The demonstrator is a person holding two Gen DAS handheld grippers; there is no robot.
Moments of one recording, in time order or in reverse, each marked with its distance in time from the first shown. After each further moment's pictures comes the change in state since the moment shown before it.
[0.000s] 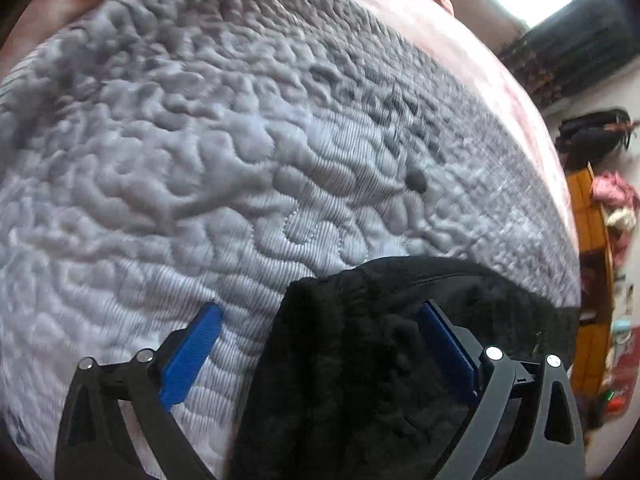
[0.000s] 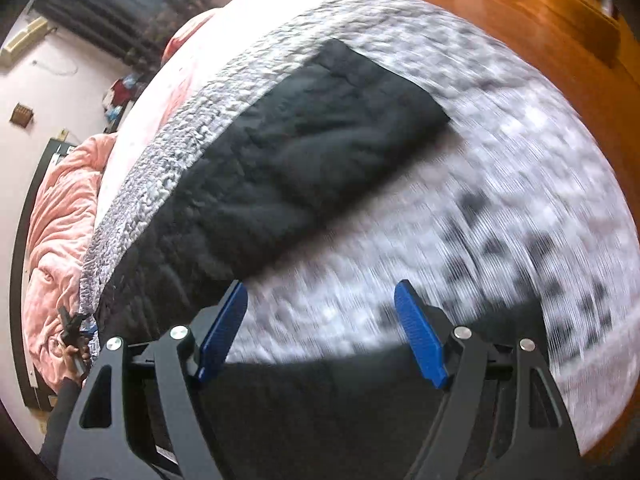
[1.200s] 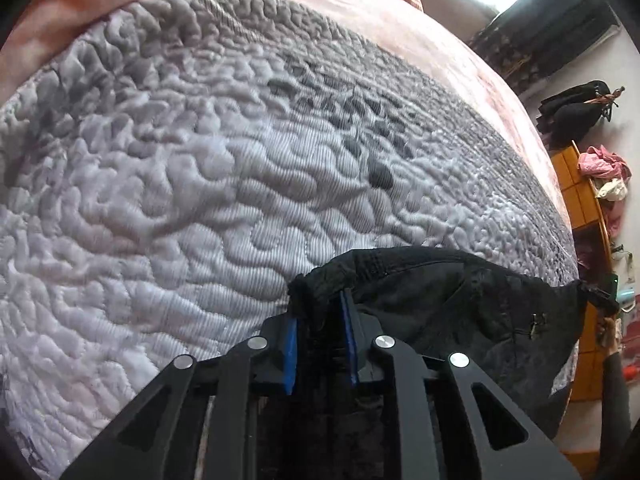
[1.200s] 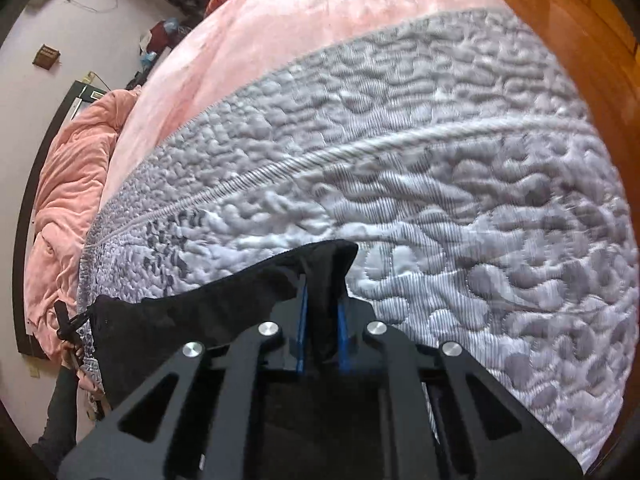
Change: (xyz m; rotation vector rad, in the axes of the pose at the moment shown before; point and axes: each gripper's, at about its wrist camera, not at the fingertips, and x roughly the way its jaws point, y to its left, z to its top) left arm -0.013 -0.018 -0.008 0.078 -0.034 -0.024; right arm 0.106 0.015 0.236 -0.229 0.146 0.070
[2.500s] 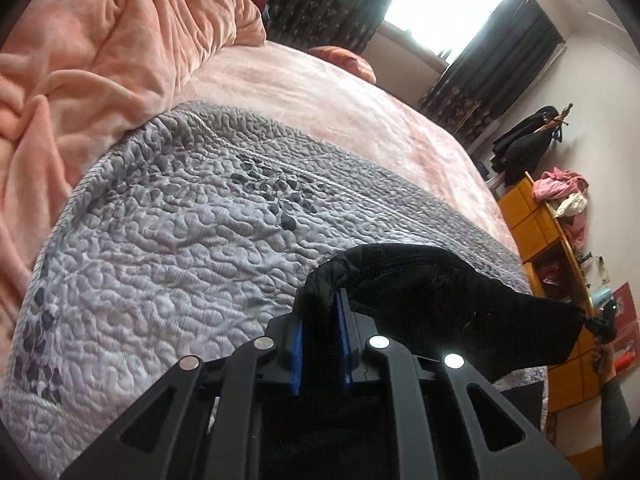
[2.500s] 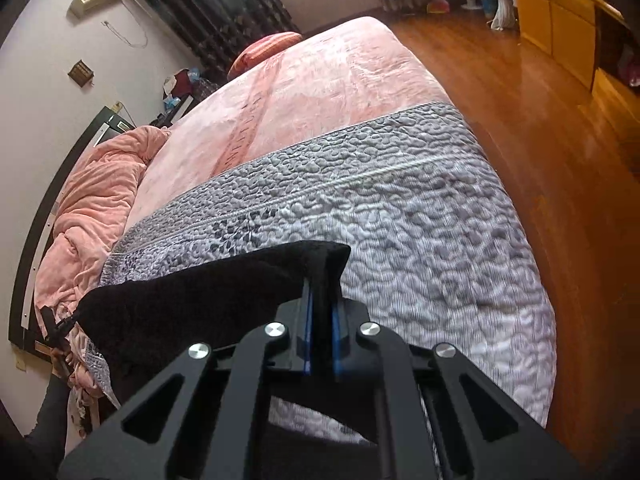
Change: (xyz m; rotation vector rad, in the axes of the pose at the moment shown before) left arm -0.164 -0.054 -0.073 0.051 -0.282 -0.099; right arm -0.199 0.052 -0.138 -0.037 -0.252 -0.031
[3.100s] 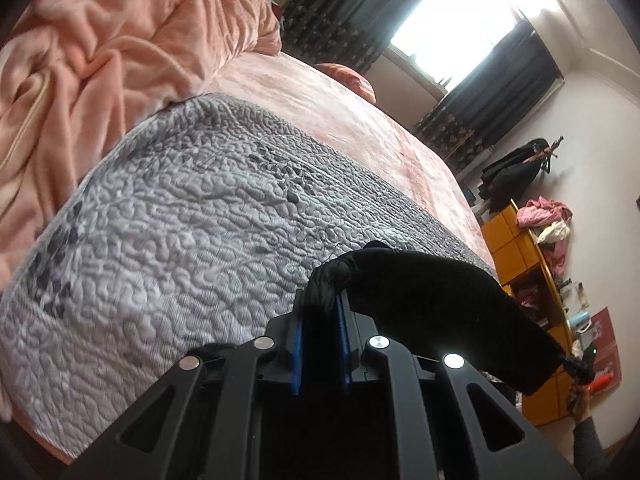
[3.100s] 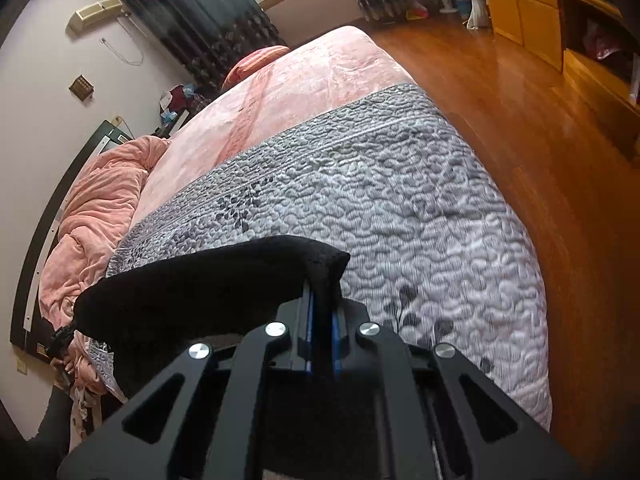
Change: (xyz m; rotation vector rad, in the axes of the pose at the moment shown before) left arm -0.068 0.018 -0.073 -0.105 -0.064 -0.055; right arm -0.065 -0.005 -0.115 0.047 -0.056 -0.013
